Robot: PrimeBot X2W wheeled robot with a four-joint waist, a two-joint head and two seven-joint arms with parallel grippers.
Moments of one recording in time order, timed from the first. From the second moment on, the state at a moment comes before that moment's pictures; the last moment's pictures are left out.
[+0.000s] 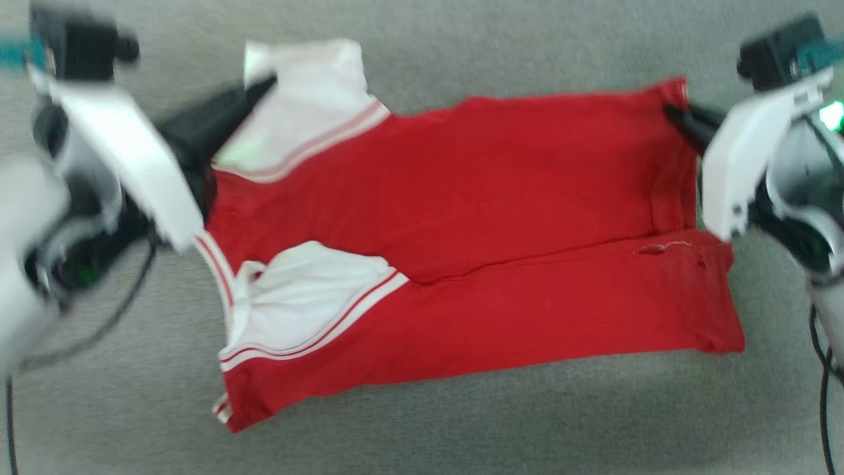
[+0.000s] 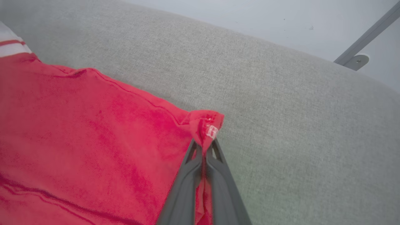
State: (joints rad) left arm -1.14 0.90 -1.17 0.15 -1.44 -0.13 -0.01; right arm -0.73 -0.46 0.31 0.19 0.54 0.13 0.64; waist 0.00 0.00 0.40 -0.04
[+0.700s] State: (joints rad) left arm -0.56 0.94 -1.13 -0.03 -1.36 -0.13 -0.26; right arm -0.15 -0.42 -0.02 -0.17 0.52 0.13 0.77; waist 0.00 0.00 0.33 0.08
